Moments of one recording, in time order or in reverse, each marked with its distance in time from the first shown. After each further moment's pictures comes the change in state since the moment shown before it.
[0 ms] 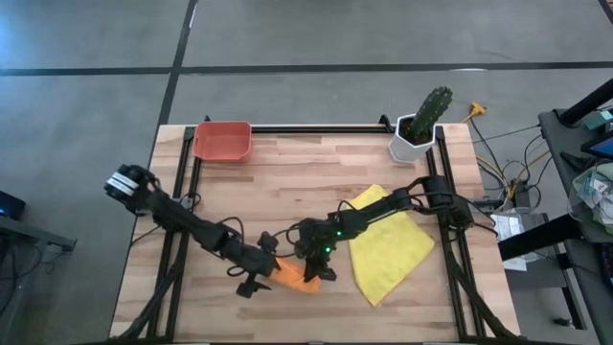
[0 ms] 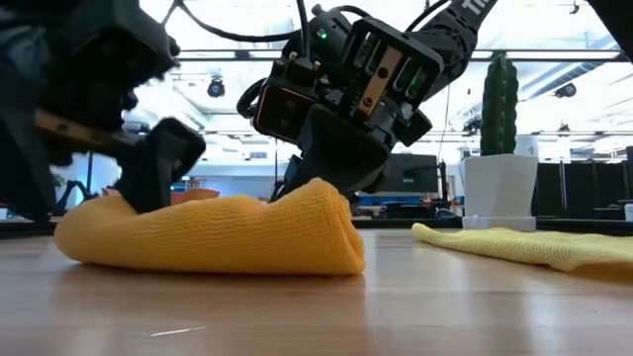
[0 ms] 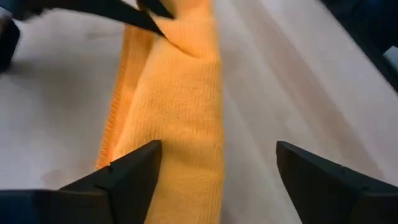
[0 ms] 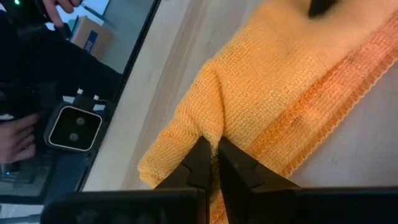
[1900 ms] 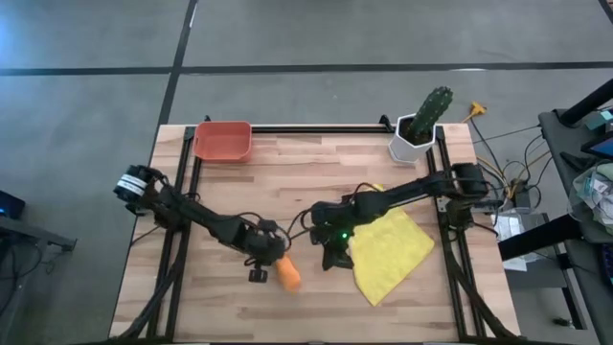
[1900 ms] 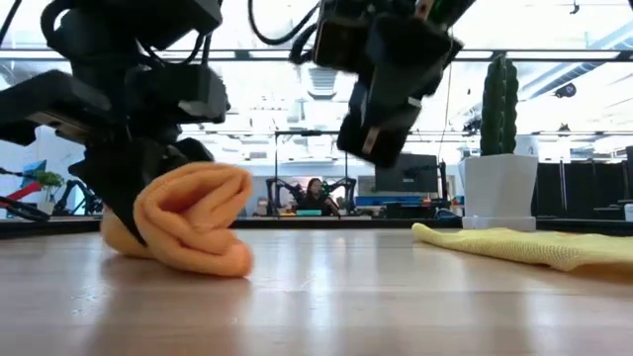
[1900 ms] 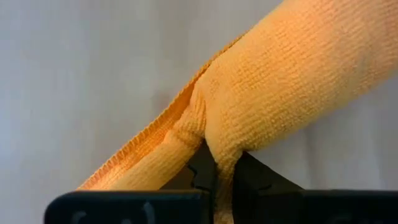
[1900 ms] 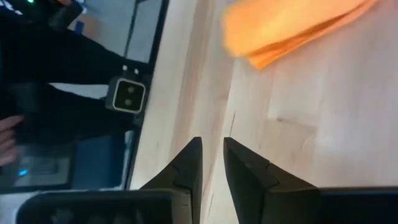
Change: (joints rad) left arm 0.135 0.065 0.203 -0.514 -0.051 -0.115; right arm -0.027 -0.310 -0.033 -0.432 0.008 -0.008
